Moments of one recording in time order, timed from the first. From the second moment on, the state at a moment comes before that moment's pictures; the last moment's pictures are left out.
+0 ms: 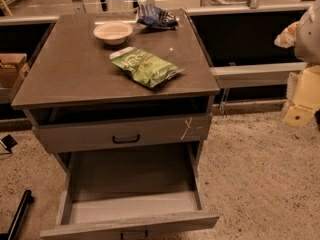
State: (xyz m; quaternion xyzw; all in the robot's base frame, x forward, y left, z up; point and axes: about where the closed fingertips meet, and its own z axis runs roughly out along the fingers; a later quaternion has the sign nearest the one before) arm 0.438 -0.217 0.977 -0.60 0.78 -0.04 0.16
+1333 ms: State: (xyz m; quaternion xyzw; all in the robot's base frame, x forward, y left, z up) arm 0.591 -0.030 0.967 -0.67 0.71 0.00 0.23
